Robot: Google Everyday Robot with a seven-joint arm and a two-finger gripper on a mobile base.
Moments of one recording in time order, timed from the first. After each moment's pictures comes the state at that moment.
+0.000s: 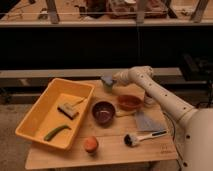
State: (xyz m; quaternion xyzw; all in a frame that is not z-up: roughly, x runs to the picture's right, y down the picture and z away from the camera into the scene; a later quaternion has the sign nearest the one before) arm 0.073 -0.060 0.934 0.04 -0.24 -0.26 0.94
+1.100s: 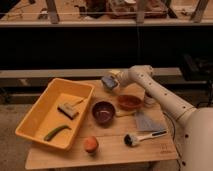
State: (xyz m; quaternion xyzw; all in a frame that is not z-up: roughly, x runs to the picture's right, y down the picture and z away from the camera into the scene) arm 0.075 -0.058 0.933 0.02 -0.24 -0.26 0.94
